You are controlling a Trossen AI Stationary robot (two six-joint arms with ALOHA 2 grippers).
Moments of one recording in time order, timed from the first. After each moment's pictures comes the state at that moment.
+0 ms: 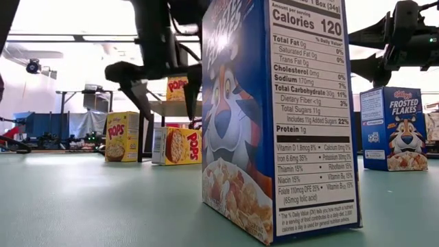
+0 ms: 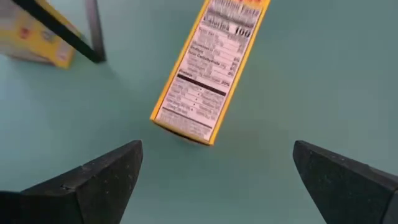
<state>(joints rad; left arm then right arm) -0.07 1.82 1.37 -1.02 -0.46 -1.41 0.03 0.03 0.01 0.21 0.44 0.15</state>
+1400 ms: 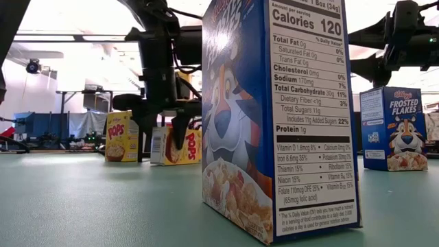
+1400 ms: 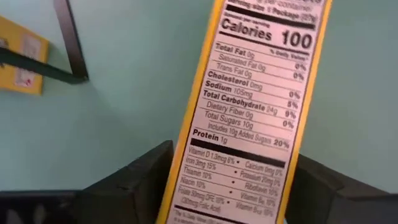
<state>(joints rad) 0.04 1.85 1.22 -0.81 -0.40 -1.21 0.03 0.03 0.01 0.21 0.44 0.15</state>
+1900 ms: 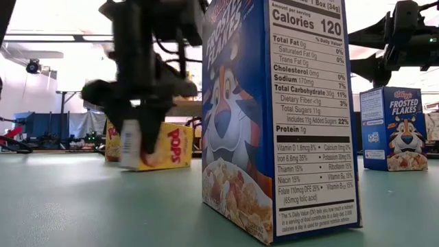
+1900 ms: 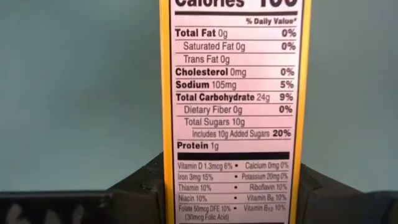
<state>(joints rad) -0.20 1.83 1.22 -0.89 -0.16 -1.28 0.03 0.03 0.01 0.21 0.44 0.15</state>
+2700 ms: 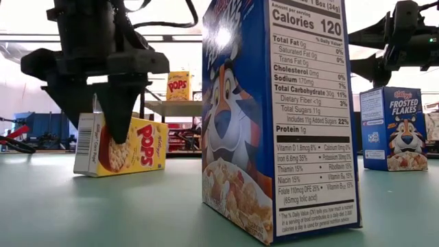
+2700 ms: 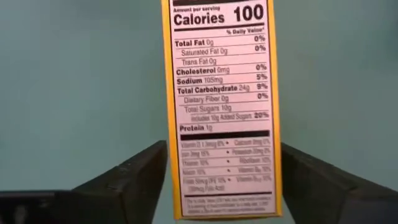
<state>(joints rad) -0.43 1.86 1.29 -1.04 -0.28 -1.58 0.03 0.03 0.01 0.21 0.44 0.15</state>
